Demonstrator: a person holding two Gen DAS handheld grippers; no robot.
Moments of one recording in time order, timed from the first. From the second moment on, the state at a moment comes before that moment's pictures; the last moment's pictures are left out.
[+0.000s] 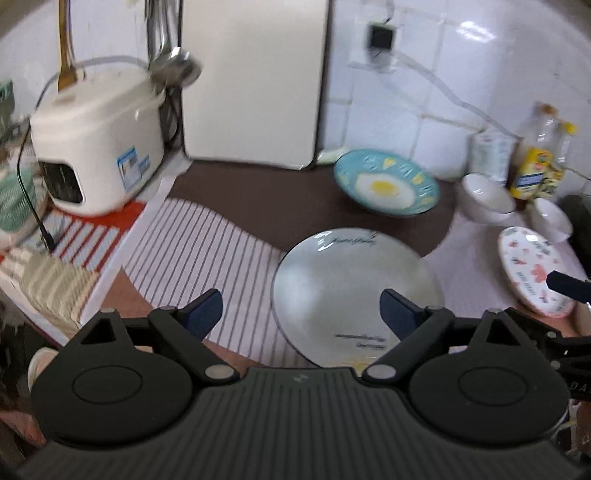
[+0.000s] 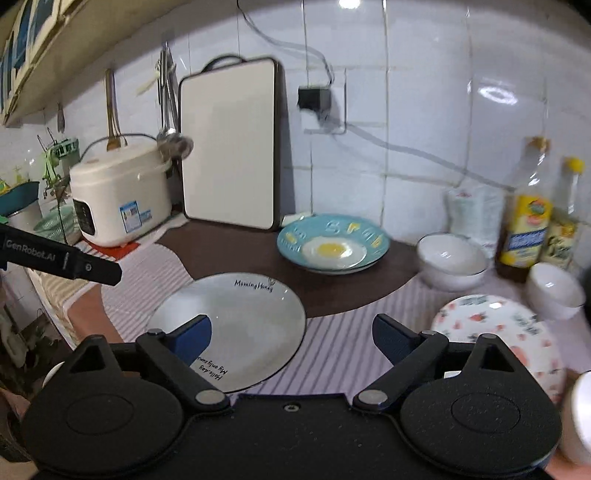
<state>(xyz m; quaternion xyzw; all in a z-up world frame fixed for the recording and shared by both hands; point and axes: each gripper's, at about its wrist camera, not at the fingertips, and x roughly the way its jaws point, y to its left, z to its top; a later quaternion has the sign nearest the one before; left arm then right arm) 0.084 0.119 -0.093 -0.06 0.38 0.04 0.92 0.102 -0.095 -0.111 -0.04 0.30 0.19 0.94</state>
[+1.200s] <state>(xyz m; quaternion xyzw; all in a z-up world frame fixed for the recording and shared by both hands) 0.154 0.164 -0.211 -0.17 0.45 -0.02 0.88 0.182 -0.087 -0.221 0.11 0.42 0.19 0.88</state>
